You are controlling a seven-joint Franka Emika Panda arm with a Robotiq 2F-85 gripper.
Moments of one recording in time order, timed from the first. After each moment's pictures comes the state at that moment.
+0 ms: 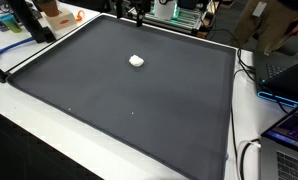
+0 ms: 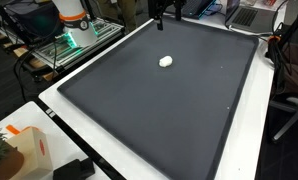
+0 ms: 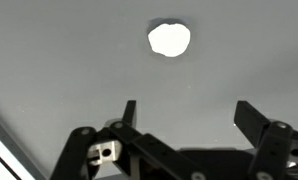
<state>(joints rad) 0.00 -0.05 0.12 -2.34 -0.06 2.47 0.39</state>
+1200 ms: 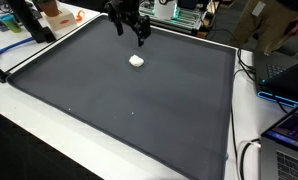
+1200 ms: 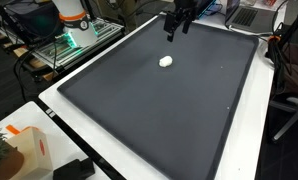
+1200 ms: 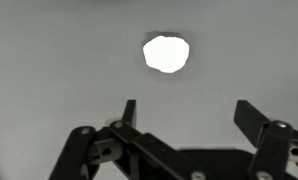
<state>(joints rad) 0.06 0.24 0.09 -2.02 -0.09 2.18 0.37</state>
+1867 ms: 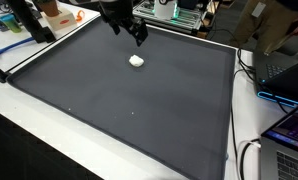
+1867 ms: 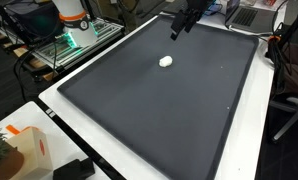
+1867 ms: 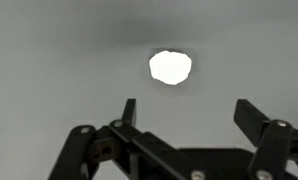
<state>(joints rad) 0.08 0.45 0.08 -1.66 -0.07 1.77 0.30</state>
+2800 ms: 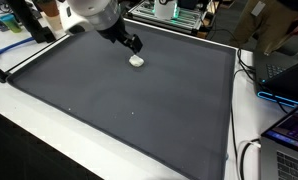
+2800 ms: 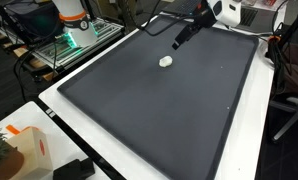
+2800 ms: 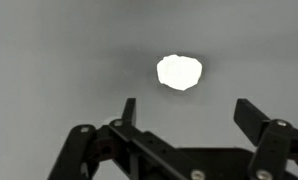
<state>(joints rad) 0.08 0.68 0.05 -1.36 -0.06 1.53 0.22</state>
